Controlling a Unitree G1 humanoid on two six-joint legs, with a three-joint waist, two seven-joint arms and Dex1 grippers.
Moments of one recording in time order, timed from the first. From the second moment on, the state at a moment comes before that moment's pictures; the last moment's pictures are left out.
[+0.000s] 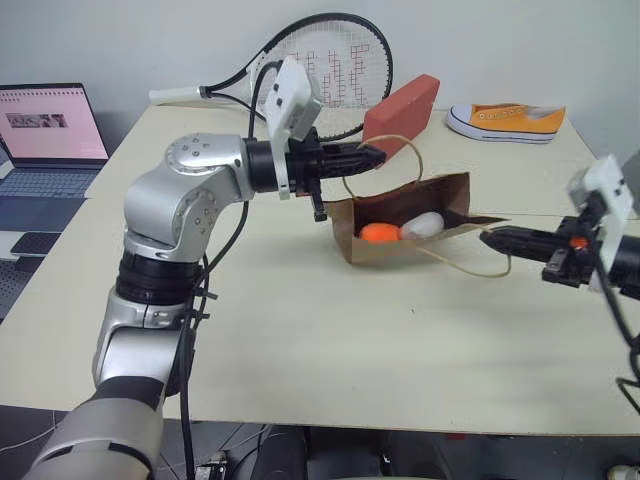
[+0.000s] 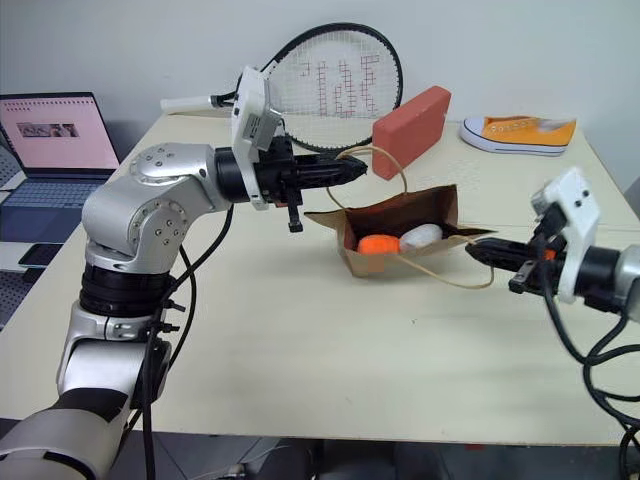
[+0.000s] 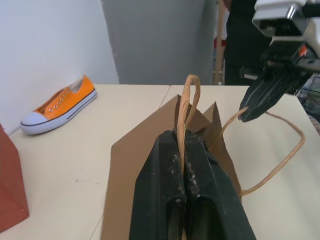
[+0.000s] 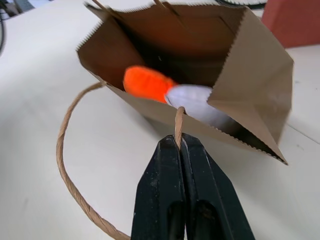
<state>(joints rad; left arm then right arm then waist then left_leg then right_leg) -1.02 0.51 -0.10 0.00 -0.53 0.67 -1.00 -0.43 -0.99 -0.49 -0.56 0.96 1.33 0.72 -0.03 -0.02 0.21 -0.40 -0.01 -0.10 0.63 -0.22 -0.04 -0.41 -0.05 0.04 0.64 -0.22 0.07</state>
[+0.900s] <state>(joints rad) -1.18 0.34 -0.15 0.34 -0.39 0.57 -1.08 -0.61 -1.01 -0.40 -0.35 1.10 1.43 0.61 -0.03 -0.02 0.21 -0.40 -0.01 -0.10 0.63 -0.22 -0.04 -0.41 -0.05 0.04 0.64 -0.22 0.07</state>
